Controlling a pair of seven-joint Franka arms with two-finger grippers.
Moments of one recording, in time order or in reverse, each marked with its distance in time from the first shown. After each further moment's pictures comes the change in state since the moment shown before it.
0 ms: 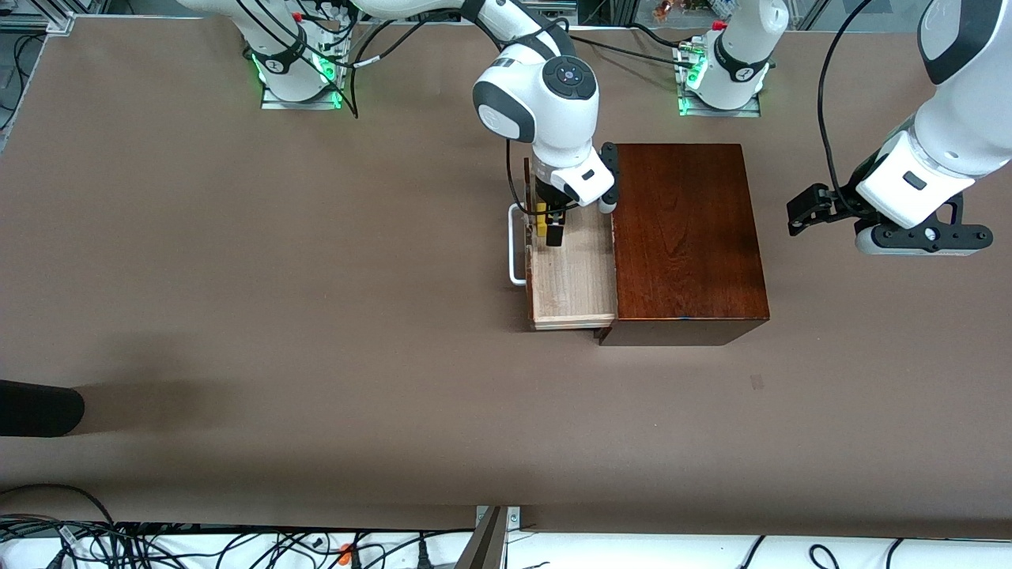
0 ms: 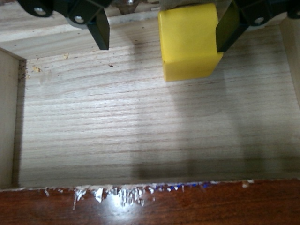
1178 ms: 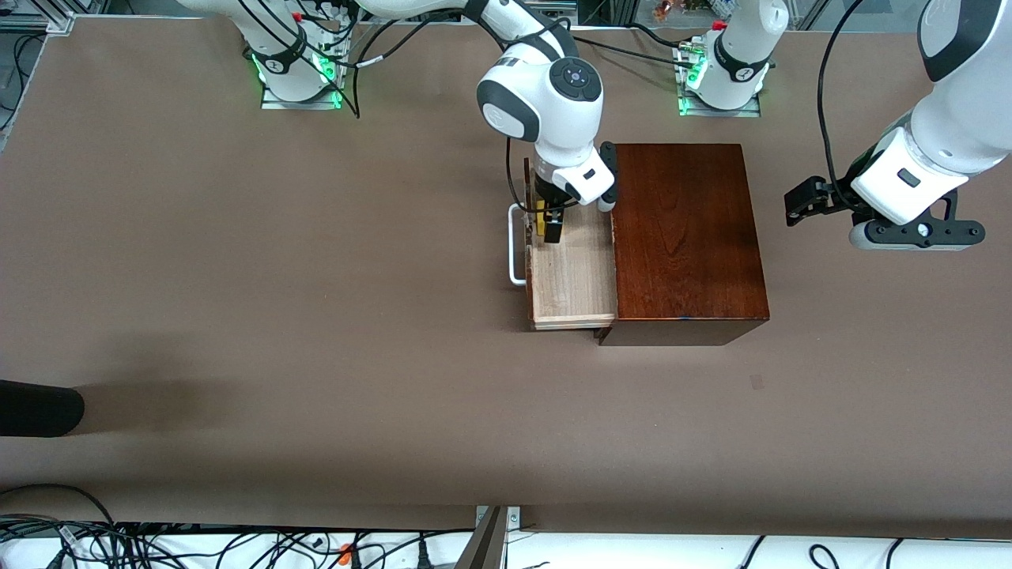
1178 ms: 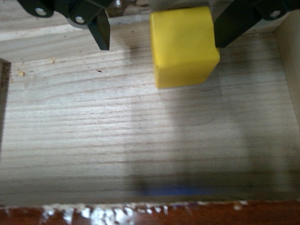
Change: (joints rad) left arm 0.000 0.000 -0.005 0.009 0.000 -0.058 0.000; right arm 0.011 0.009 -0.009 0.003 0.000 -0.040 -0.001
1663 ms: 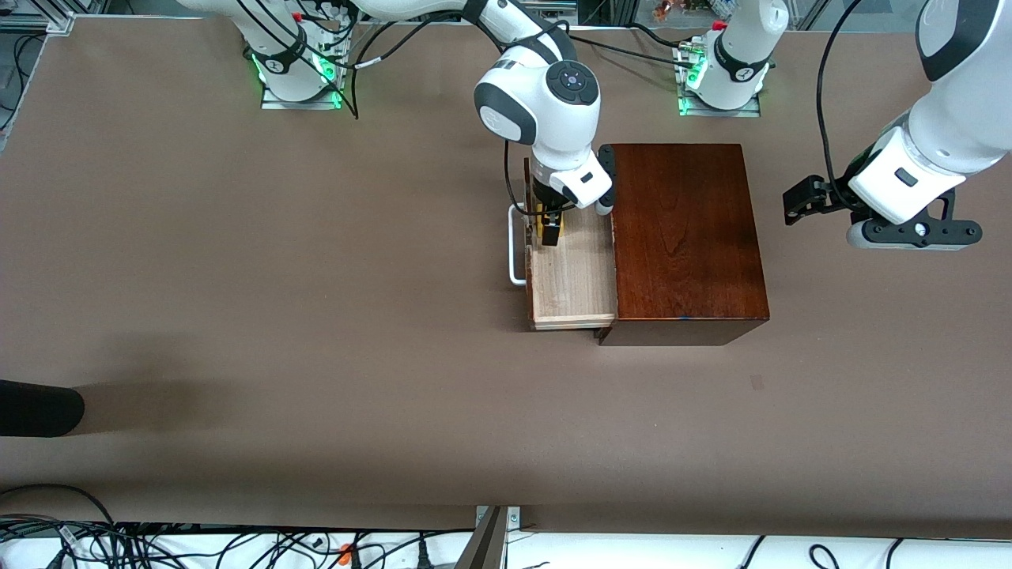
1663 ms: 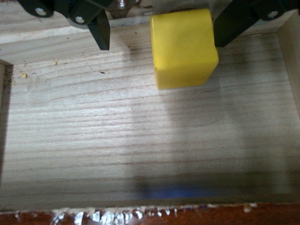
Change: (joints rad) left arm -0.003 0.000 -0.005 0.000 0.000 -0.004 0.004; right arm -0.002 0.000 0.000 0.002 0.013 0.001 0.000
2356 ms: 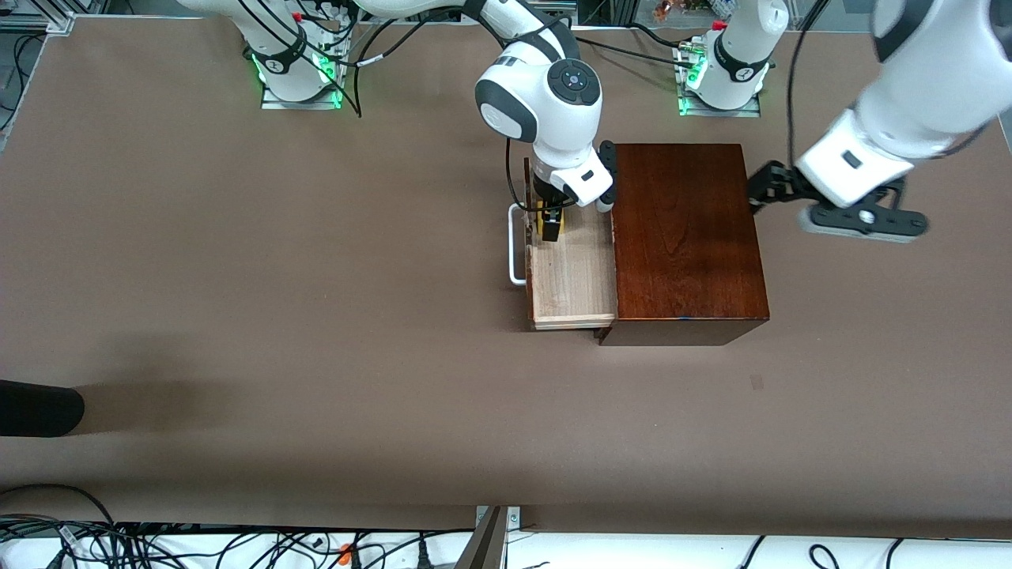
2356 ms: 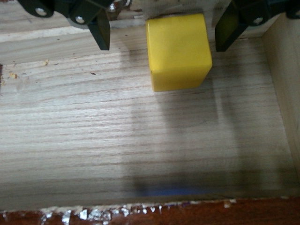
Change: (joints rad) left arm -0.062 0.000 -0.053 0.017 0.000 0.000 0.006; right arm 0.001 0.001 0.001 0.016 0.025 -0.037 -0.013
